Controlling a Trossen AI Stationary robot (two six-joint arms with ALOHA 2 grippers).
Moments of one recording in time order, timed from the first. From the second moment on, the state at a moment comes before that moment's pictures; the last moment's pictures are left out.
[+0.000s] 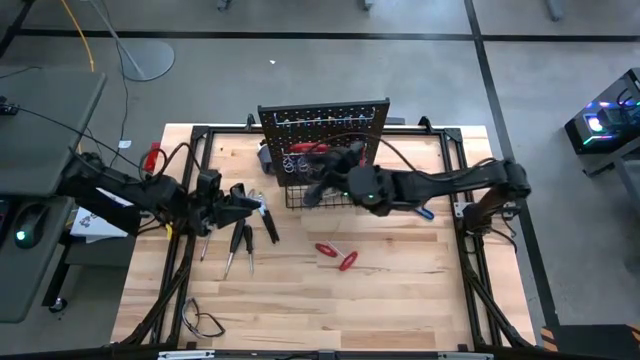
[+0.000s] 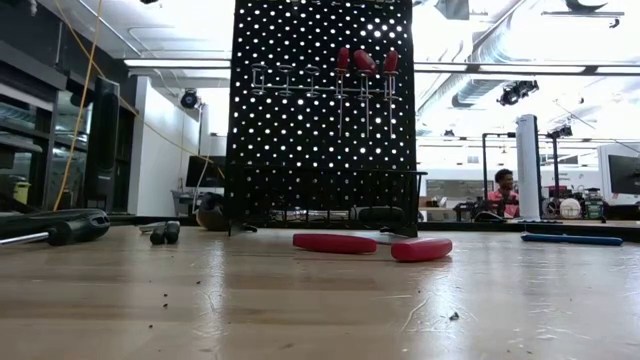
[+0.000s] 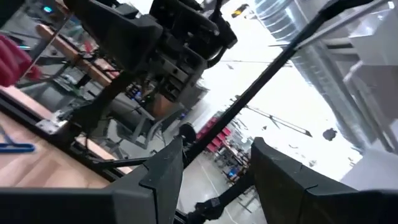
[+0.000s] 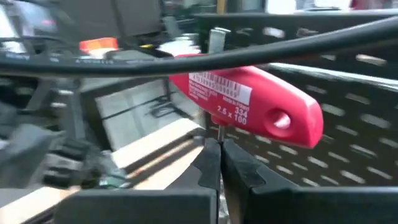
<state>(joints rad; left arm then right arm) -0.35 0.70 0.50 0.50 -0.23 -0.72 0.16 1.69 1.60 -0.12 0.81 0.26</state>
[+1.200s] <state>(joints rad) -0.36 0.70 0.50 0.47 -0.61 -0.62 0.02 1.64 1.29 0.18 0.72 0.10</state>
